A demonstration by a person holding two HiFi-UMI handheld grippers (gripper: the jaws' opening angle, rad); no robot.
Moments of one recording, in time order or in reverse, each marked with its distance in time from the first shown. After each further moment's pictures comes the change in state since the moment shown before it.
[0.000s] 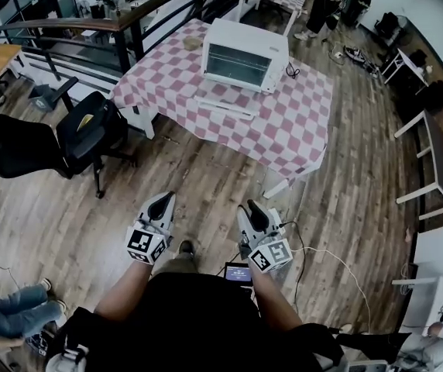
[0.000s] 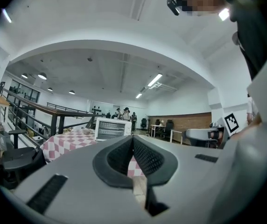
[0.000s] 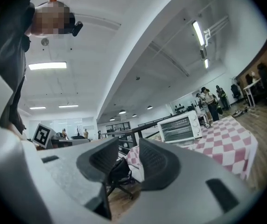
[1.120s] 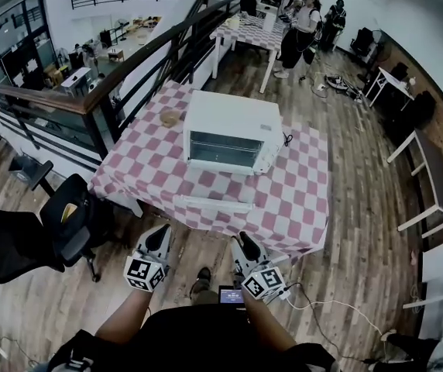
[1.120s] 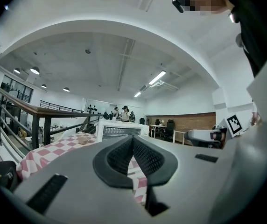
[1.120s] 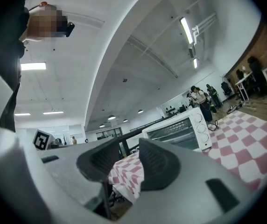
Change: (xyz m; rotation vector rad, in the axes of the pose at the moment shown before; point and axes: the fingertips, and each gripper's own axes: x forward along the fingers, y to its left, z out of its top) left arm 0.280 0.188 0.040 0.003 0.006 -0.064; right arm 0.264 -0.176 0.028 0.092 -0.075 -0.108
